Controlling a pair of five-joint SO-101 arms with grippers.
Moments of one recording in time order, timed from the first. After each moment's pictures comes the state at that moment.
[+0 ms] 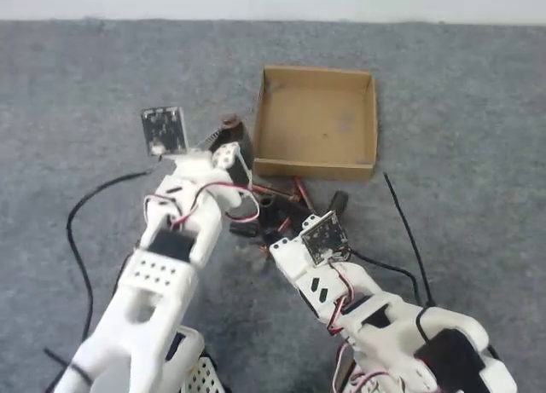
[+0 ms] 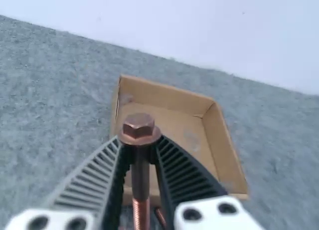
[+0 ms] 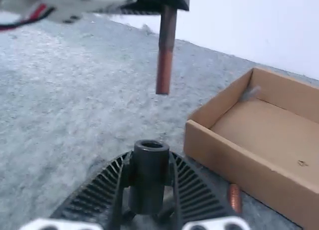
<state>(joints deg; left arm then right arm) 9.9 -43.3 68.8 7.9 28.4 -40.7 -19.2 94.4 -53.1 1.0</state>
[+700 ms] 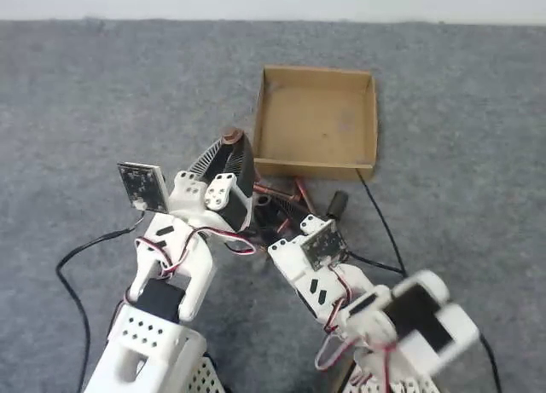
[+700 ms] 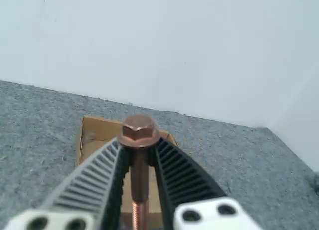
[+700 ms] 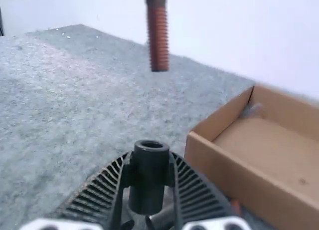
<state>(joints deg) 14.1 -73.6 83.6 7.9 28.4 -40.8 3.0 91.0 -77.9 4.4</state>
